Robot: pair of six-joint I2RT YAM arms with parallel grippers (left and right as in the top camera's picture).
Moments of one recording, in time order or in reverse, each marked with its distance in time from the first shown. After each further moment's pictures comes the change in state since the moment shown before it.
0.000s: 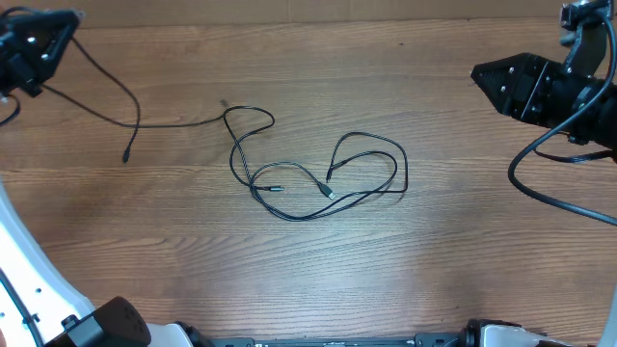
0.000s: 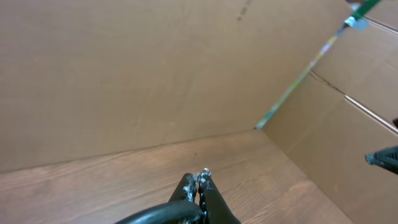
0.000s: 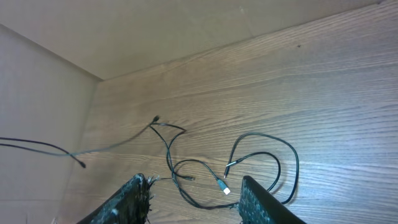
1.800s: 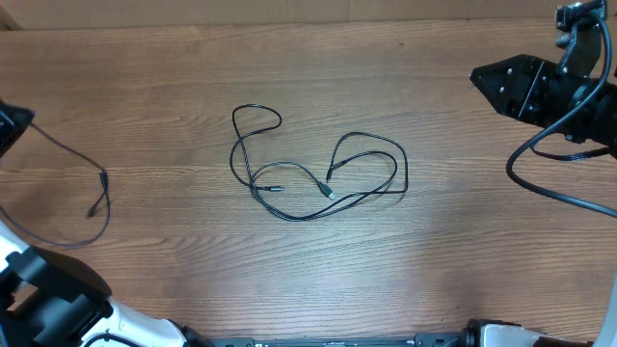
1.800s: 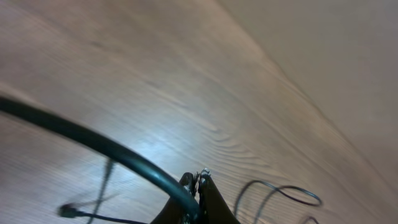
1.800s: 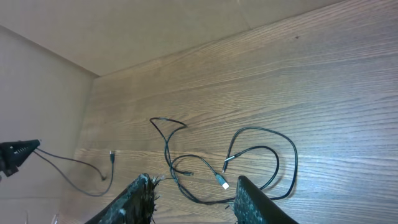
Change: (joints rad) left arm 0.180 0.269 0.000 -0.387 -0.694 0.005; right arm 0.000 0.017 -0.001 -0.019 0.002 -0.003
